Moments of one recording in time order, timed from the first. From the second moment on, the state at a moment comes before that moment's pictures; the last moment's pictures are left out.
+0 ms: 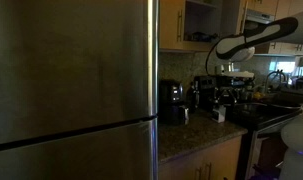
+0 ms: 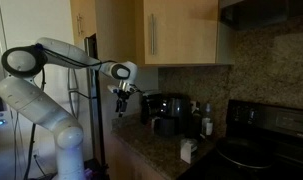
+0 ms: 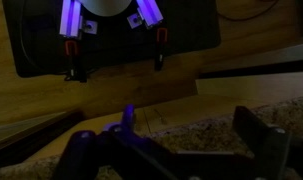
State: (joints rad) arm 0.04 -0.62 0.05 -2.47 0.16 1.60 0.20
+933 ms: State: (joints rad) arm 0.02 -0.82 0.09 -2.20 0.32 1.58 0.47
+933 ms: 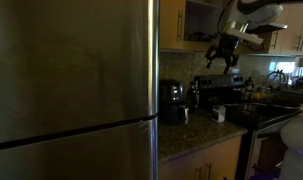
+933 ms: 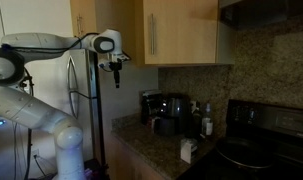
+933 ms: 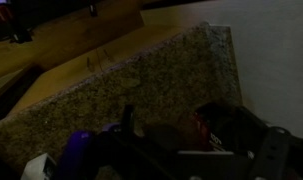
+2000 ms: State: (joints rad) arm -0.20 -0.94 -0.20 -2.06 0.42 1.61 0.57
